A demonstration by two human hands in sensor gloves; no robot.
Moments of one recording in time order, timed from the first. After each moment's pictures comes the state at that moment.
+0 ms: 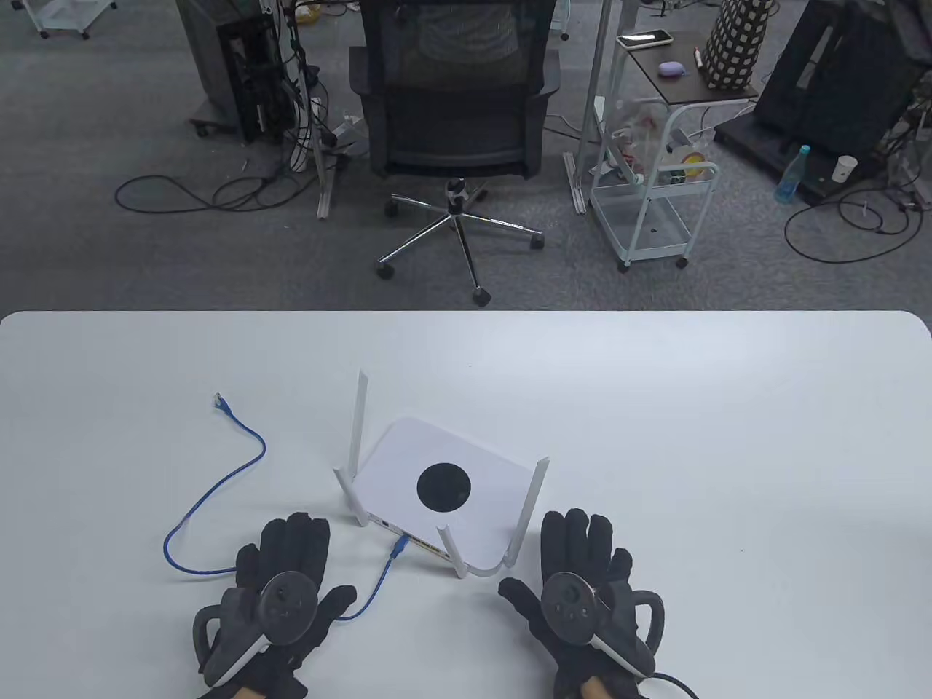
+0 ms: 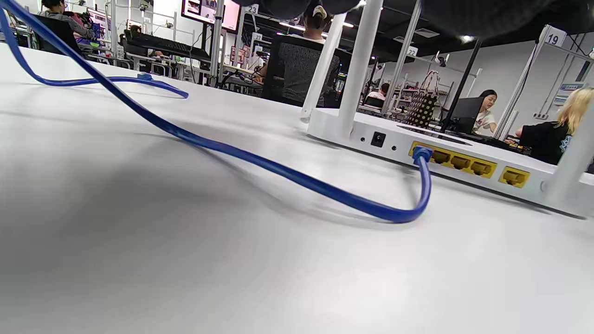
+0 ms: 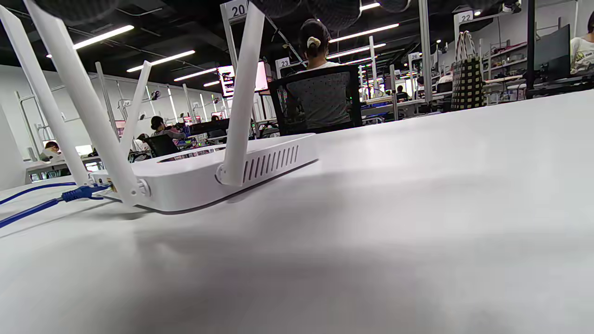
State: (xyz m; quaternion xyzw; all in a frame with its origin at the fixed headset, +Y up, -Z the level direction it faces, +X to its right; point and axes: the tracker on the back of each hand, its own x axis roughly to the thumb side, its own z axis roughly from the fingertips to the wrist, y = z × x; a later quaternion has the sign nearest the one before) left_hand -0.246 -0.742 -0.245 -0.03 -0.03 0.09 1.00; right_hand 0.106 -0.733 -0.253 0.09 -0.03 0.99 0.11
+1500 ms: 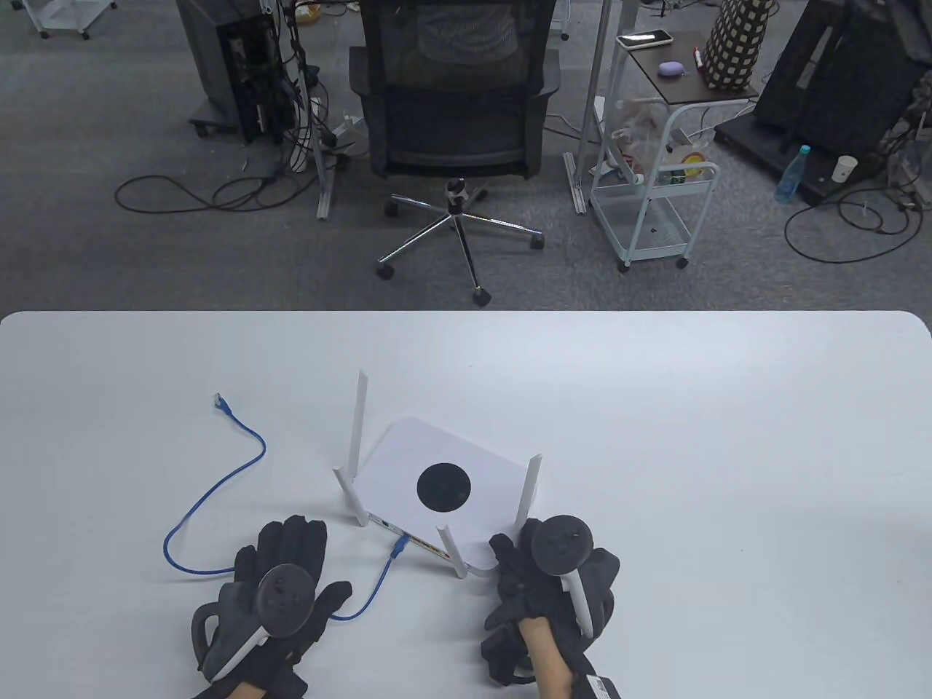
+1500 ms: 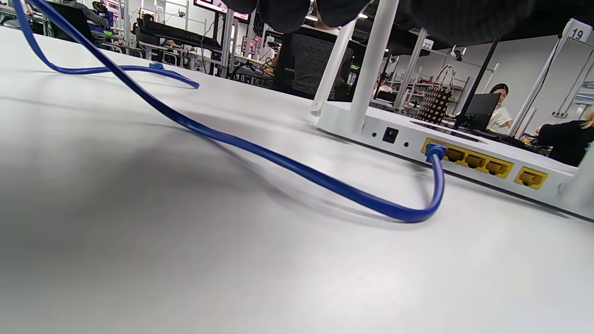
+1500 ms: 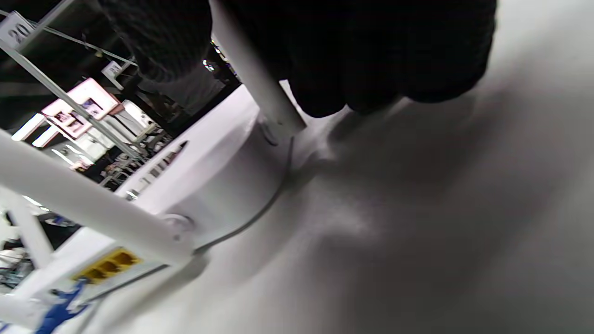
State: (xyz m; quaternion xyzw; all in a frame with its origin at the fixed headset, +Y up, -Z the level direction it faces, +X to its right) left_hand -0.249 -0.742 -0.250 -0.04 -0.01 0.10 0.99; right_hand 0.080 -0.757 -0.302 -0.17 0.07 0.93 0.33
